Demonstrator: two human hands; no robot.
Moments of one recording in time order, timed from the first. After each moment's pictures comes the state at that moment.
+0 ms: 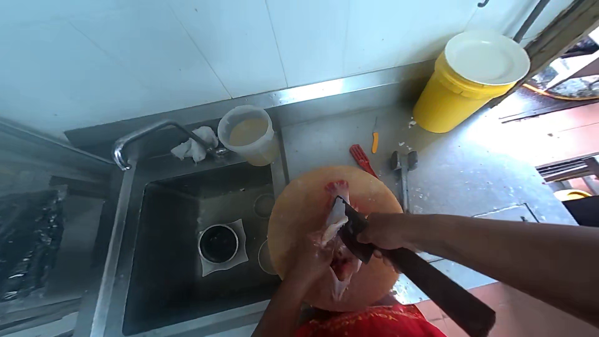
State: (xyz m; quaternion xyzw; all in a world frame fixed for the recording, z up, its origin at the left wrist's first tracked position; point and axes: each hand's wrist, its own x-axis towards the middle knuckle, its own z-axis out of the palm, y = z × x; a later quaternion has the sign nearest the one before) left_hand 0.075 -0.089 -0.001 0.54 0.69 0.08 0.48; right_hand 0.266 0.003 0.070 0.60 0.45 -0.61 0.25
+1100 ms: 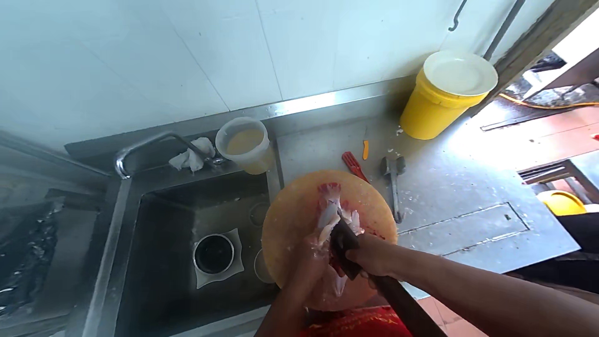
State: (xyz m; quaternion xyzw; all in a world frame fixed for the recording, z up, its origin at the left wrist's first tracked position) left_hand 0.094 -0.095 0.005 0.52 0.73 0.08 0.43; right_hand 0.272 -0.053 0.049 0.59 0.46 -0.64 0.18
